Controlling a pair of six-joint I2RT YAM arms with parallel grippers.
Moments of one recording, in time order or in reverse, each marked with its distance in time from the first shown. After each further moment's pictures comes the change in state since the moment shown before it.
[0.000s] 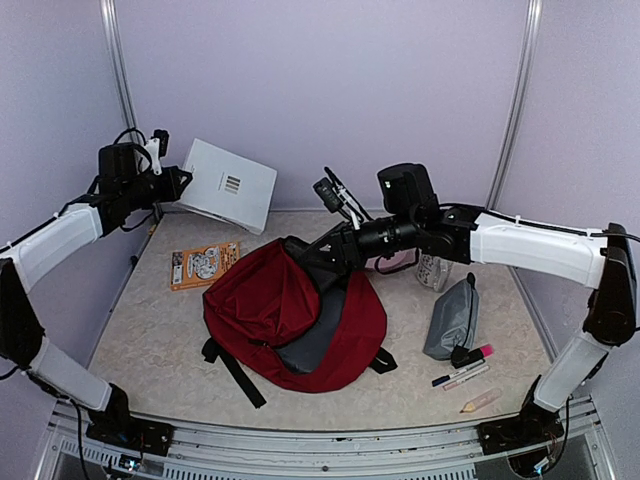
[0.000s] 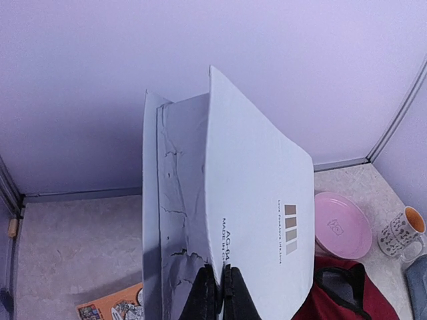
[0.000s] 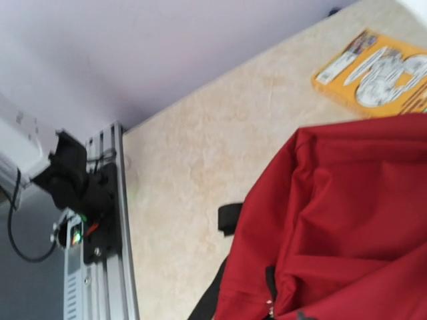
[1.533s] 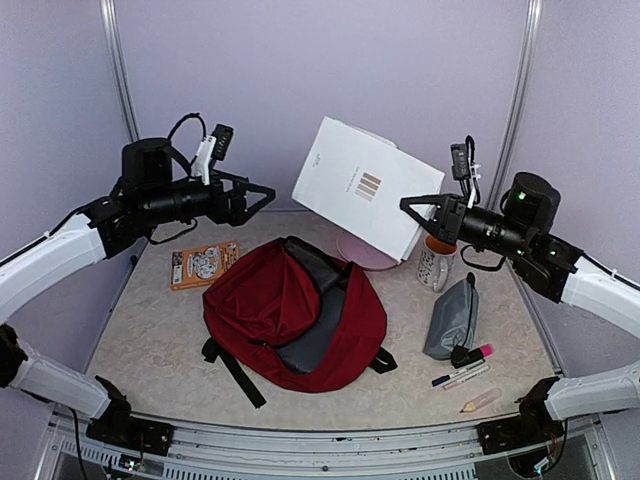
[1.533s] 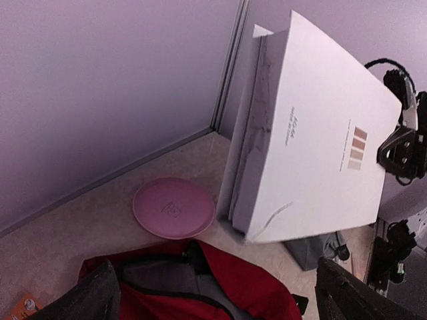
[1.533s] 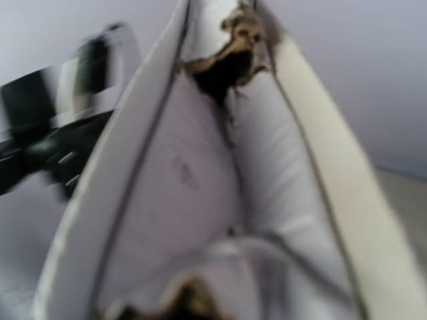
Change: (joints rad) left arm -0.447 -0.196 -0.014 -0.033 0.118 0.010; right arm -0.224 -0.538 -0.449 0.421 0.094 0.242
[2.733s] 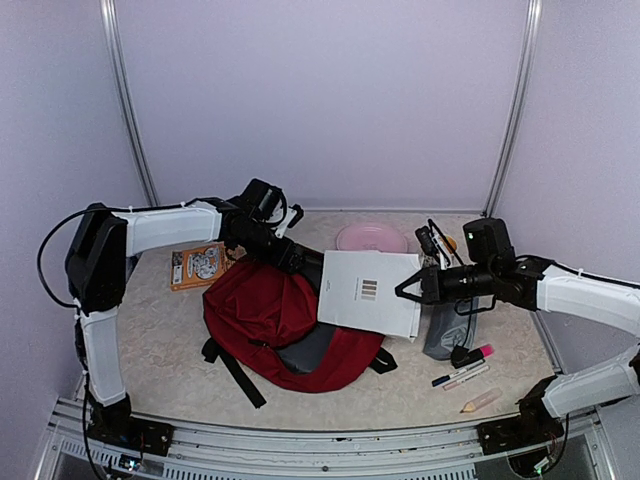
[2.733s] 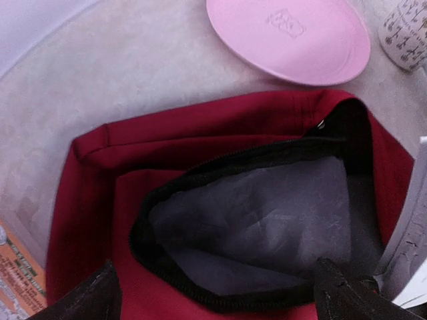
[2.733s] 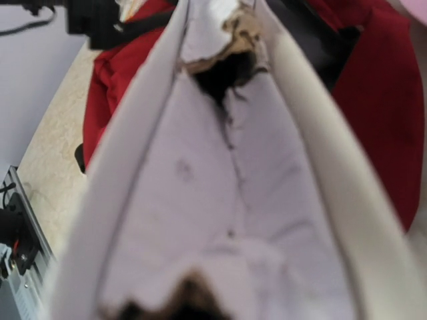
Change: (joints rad) left arm -0.057 0.729 0.377 -0.402 -0.332 0.153; right arm -0.075 0.089 -0.167 -0.423 -0.008 -0.016
